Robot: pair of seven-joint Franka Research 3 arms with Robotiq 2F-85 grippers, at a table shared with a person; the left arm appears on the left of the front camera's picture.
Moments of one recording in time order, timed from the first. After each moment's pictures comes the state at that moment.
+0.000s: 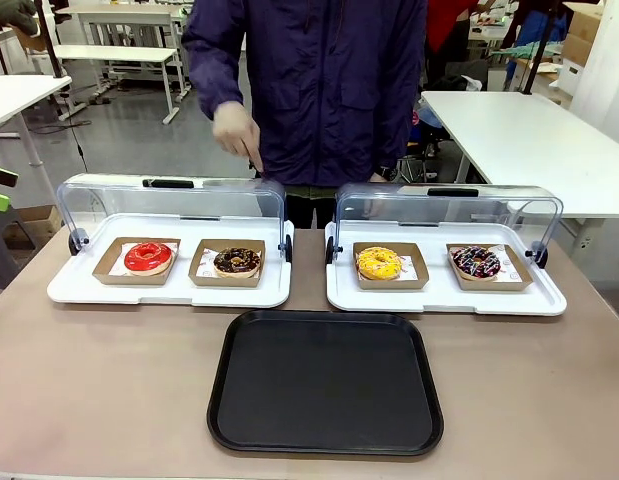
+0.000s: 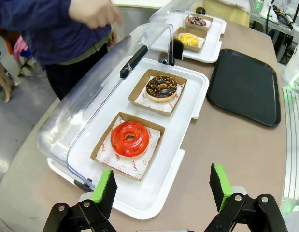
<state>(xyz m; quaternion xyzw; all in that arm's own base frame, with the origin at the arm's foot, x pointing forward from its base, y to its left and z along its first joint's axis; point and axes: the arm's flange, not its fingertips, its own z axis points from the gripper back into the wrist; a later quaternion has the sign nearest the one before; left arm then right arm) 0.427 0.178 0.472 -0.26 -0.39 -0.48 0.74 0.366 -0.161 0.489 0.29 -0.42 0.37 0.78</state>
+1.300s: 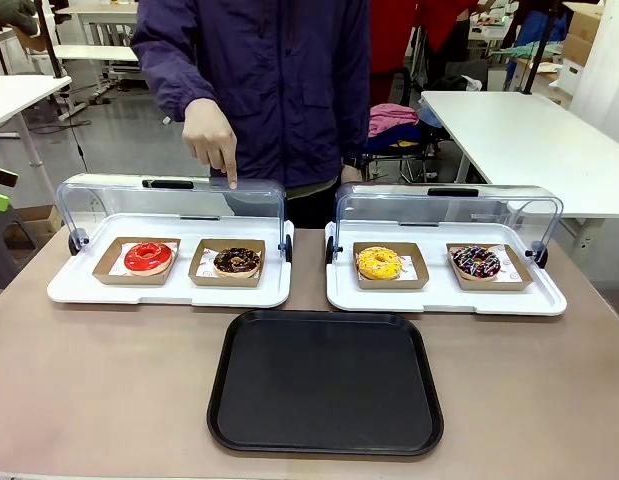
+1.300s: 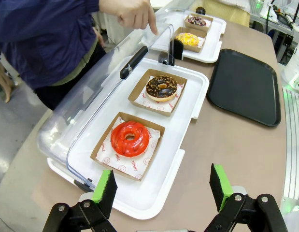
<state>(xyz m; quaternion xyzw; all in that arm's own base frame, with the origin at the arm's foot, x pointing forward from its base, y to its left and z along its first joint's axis) 0.427 0.178 0.472 -0.26 -0.39 -0.48 0.74 0.367 -0.161 0.489 0.29 -0.42 0.37 0.78</state>
